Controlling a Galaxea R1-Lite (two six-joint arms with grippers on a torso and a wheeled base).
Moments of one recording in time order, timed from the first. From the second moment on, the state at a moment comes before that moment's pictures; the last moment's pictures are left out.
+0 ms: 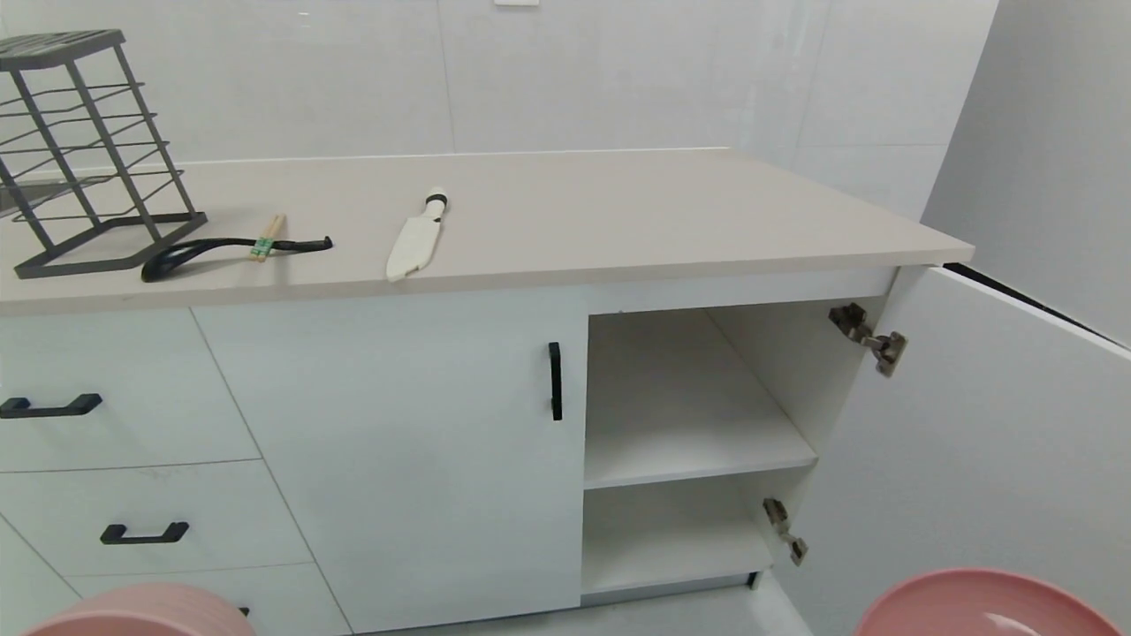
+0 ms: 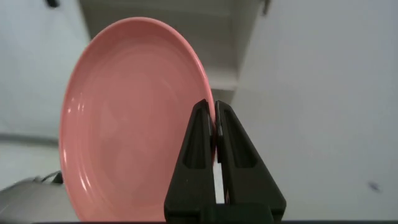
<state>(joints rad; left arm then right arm) 0.00 0.00 0.00 0.00 0.00 0.00 0.20 0.18 0.00 0.00 0.03 -0.08</state>
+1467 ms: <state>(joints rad) 0.00 0.00 0.00 0.00 -0.01 -0.01 0.33 1.79 -0.26 -1.03 0.16 0.05</state>
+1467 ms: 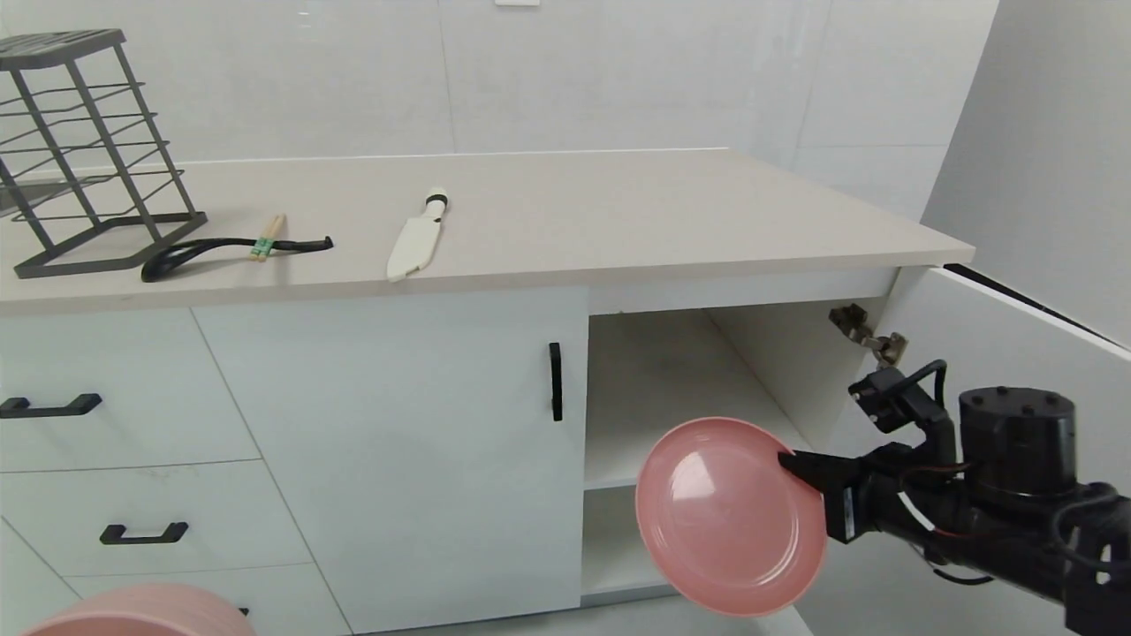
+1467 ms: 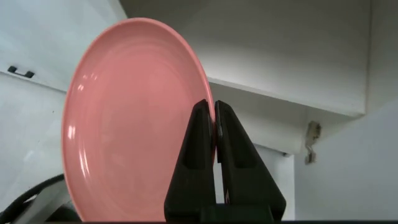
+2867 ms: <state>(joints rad) 0.00 0.00 0.00 0.00 -0.01 -0.01 0.16 2.60 -1.15 -1.06 0.17 0.26</state>
